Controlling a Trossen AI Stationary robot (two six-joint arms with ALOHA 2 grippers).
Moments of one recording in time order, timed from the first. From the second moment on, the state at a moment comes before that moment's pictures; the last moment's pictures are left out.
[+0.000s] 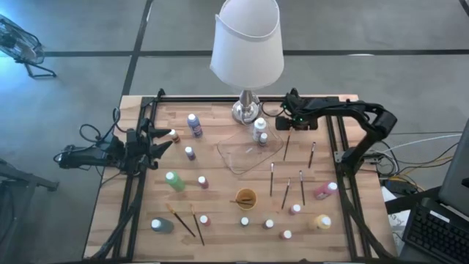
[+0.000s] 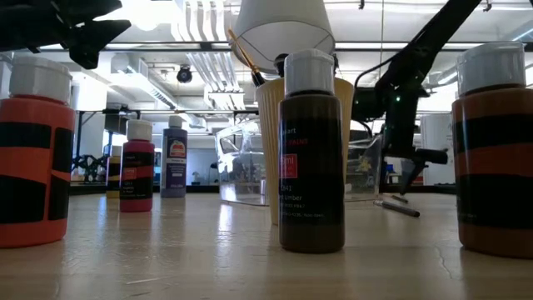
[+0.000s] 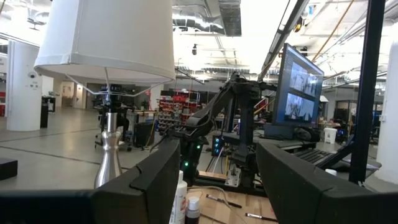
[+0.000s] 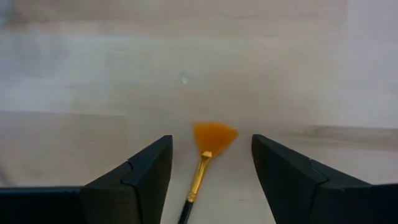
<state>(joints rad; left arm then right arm) -0.07 0.02 0.16 0.18 -0.31 0.02 -0.71 1.65 0.86 -0.57 0.07 0.86</state>
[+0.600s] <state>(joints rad) -0.07 0.02 0.16 0.18 -0.31 0.02 -0.71 1.66 0.85 -0.59 0.08 0.86</state>
